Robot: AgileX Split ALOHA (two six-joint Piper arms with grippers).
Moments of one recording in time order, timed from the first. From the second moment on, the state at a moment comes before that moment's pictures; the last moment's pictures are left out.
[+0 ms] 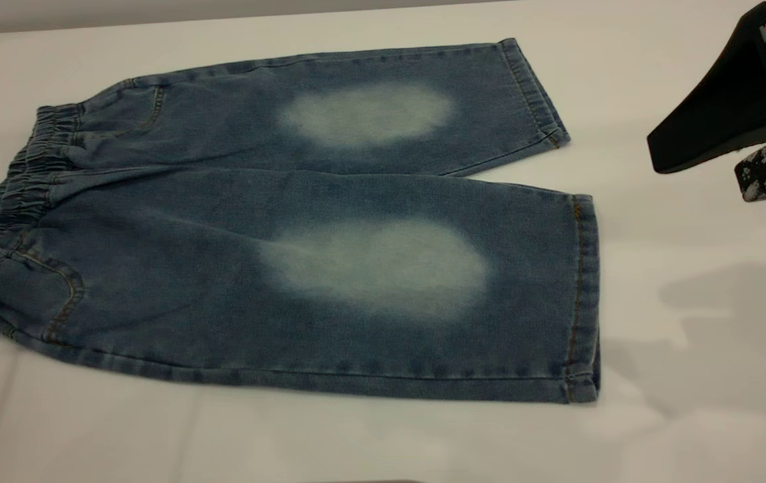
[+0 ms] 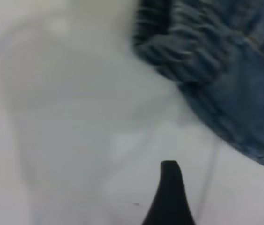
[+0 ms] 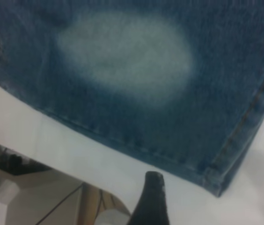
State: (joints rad) left arm 0.26 1.73 -0.86 -0.26 0.63 0.14; right arm 0.09 1.41 -0.51 1.15 0.57 -0.88
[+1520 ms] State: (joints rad) left arm 0.27 2.04 -0.87 -0.52 0.34 0.25; right arm 0.09 1.41 -0.51 1.16 0.55 -0.88
